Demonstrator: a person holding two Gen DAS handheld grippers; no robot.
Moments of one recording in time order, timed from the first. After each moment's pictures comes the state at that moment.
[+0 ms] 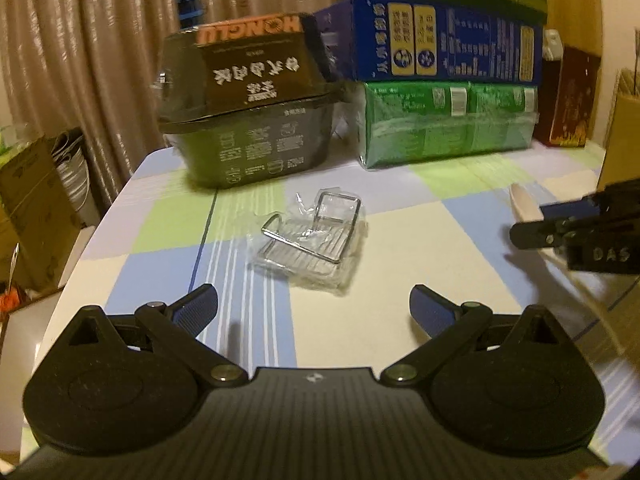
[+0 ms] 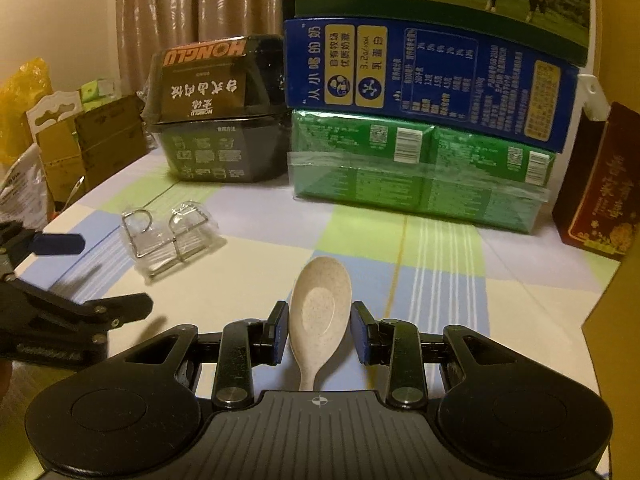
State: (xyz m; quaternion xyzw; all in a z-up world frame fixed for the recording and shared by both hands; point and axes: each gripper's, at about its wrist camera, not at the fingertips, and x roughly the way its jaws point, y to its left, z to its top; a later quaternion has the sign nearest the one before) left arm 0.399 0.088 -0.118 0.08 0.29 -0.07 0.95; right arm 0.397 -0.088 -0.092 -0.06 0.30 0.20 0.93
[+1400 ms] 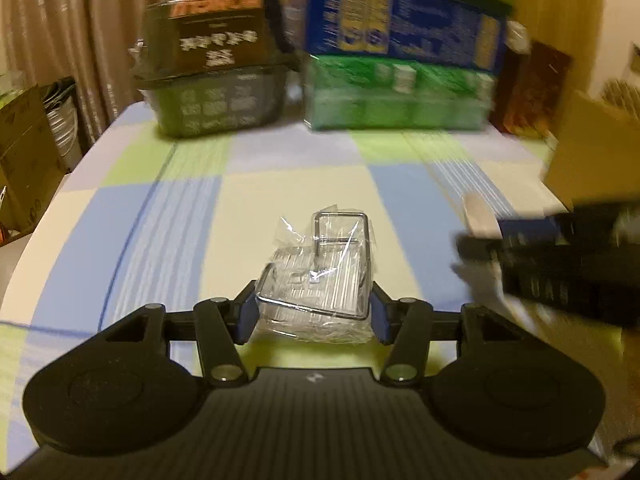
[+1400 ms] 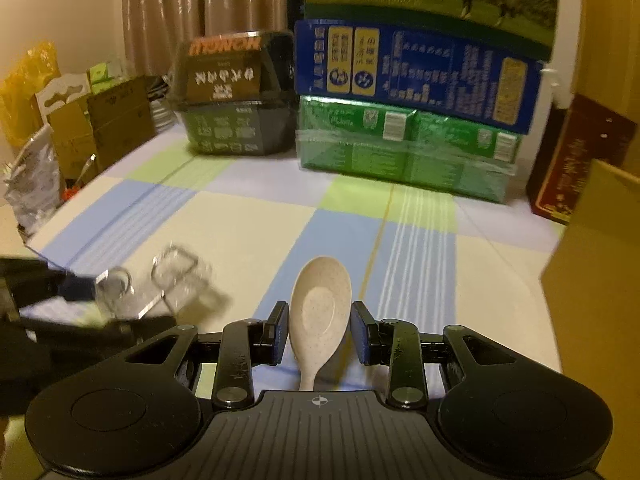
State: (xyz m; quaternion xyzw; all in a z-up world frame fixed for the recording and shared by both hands) left arm 0.338 0.039 -0.097 0.03 0.36 -0.08 0.93; right arm 0.330 -0.113 -0.062 -0.07 0.33 0.20 0.92
